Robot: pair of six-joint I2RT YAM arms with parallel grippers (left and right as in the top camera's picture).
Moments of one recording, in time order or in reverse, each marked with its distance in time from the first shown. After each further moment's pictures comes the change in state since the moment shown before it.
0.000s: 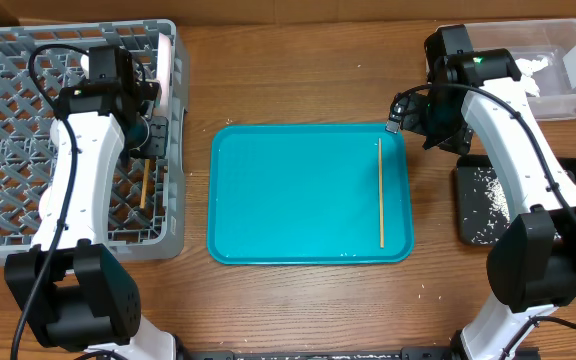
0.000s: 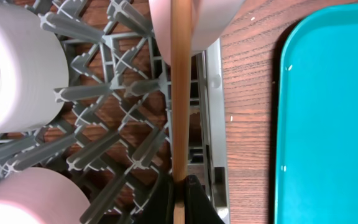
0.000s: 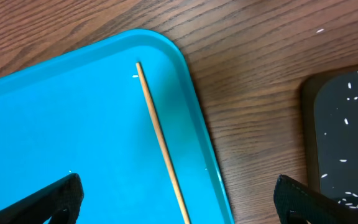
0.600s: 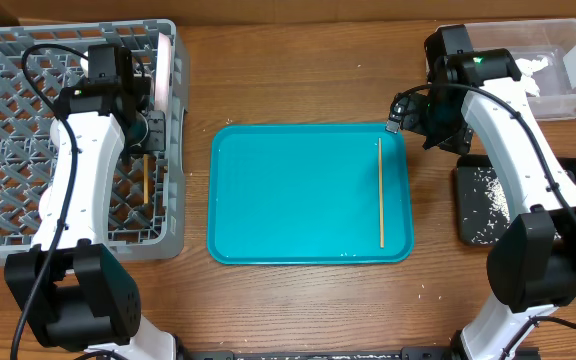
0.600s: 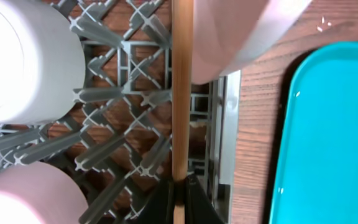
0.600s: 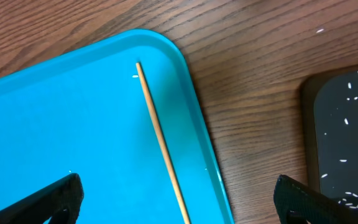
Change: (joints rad) left arm 0.000 0.000 0.000 0.037 -0.030 -0.115; right arm 0.000 0.000 0.000 0.000 0.000 0.000
